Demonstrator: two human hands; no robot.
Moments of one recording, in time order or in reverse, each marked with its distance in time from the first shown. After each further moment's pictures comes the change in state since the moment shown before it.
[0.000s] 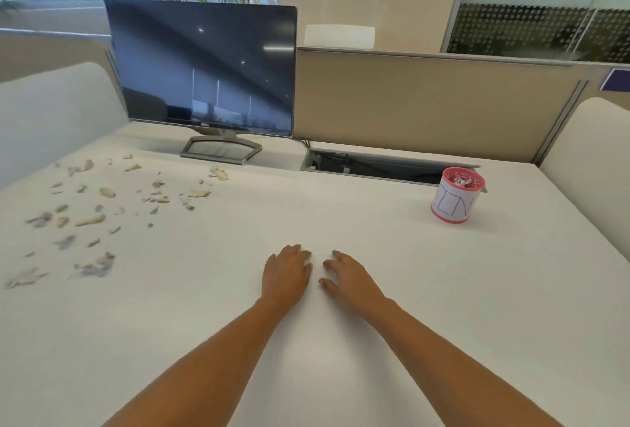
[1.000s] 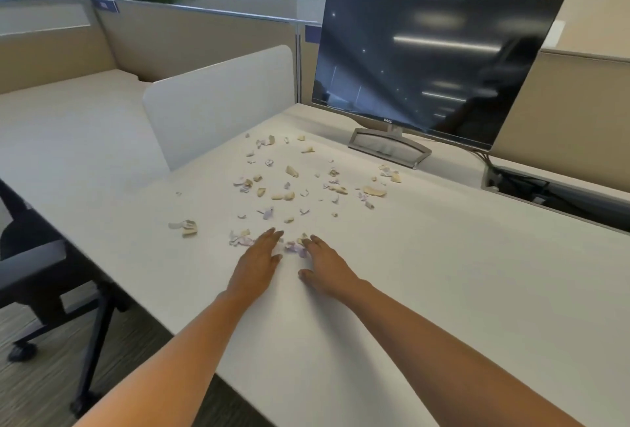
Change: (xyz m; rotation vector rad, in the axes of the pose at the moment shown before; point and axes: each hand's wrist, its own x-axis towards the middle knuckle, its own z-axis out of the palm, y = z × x) left_hand -0.083 -0.328 -0.137 -0.157 0.127 -0.331; right_hand 0.103 -0.315 0.128 0.020 -0.254 -0.358
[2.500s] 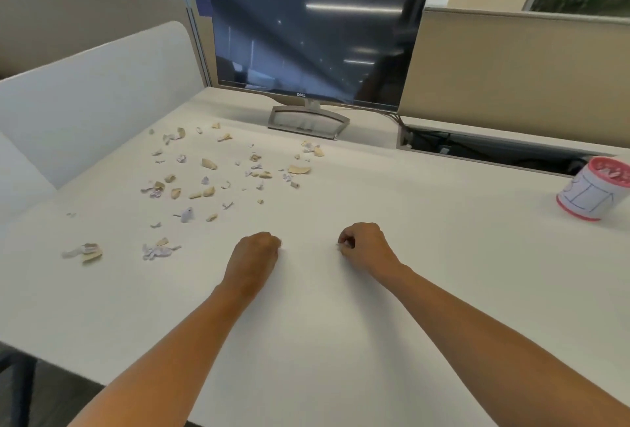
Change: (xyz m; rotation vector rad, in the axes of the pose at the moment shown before) left_hand 0.006 0.102 0.040 0.215 -0.064 0.275; right_hand -0.086 0.122 -0.062 0.110 0.392 0.295
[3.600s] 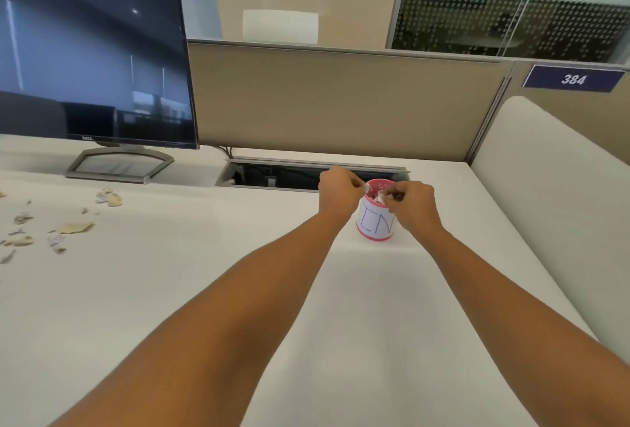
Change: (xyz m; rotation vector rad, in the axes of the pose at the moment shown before) left_hand 0.164 0.518 0.066 -0.728 -0.037 0.050; right_hand -0.029 0.300 -0.327 0.063 0.565 0.363
